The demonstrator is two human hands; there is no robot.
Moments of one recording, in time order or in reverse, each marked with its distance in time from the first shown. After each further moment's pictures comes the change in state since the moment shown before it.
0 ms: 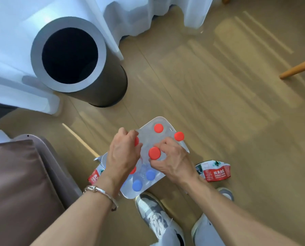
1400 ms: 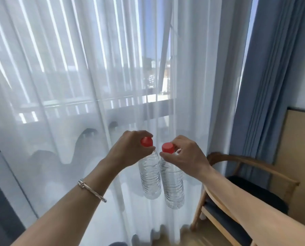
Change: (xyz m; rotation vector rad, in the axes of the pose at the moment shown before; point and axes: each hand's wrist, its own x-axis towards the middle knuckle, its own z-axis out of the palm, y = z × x) left_hand -0.408 0.371 -0.723 -0.156 0.817 0.615; right_hand -0.373 -0.517 -0.616 -0.076 0.709 -0.914
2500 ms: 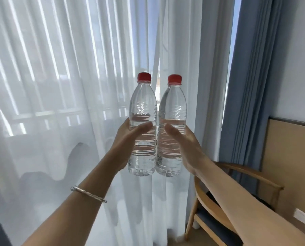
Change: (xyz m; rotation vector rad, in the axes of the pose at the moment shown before) left_hand -0.003 0.057 -0.030 -0.980 0.009 0.061; right_hand -0.001 -0.078 -0.064 0.842 -0.061 0.131
